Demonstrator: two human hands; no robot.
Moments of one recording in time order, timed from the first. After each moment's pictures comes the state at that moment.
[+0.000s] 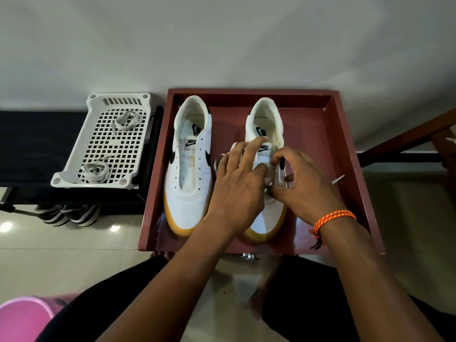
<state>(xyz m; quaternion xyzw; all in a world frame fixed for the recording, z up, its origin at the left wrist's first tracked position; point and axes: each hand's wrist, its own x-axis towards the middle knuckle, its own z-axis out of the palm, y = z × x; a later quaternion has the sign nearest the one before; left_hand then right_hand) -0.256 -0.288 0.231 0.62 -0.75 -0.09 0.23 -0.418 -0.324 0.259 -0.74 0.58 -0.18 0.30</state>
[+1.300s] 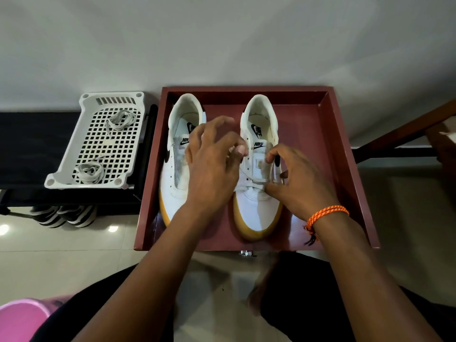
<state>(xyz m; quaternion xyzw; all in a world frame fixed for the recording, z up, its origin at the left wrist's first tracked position) -0.224 -0.306 0.251 0.65 -0.65 -0.11 0.38 -0.415 -0.323 0.264 -0.73 0.60 -0.17 0.30</state>
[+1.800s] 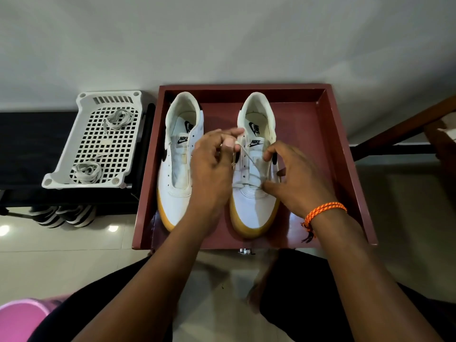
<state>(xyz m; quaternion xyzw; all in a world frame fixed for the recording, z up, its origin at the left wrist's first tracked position) -0.239 -0.299 0.255 0.60 -0.46 -0.34 0.56 -0.417 -0.324 0.263 -0.72 0.59 -0.17 0.32</state>
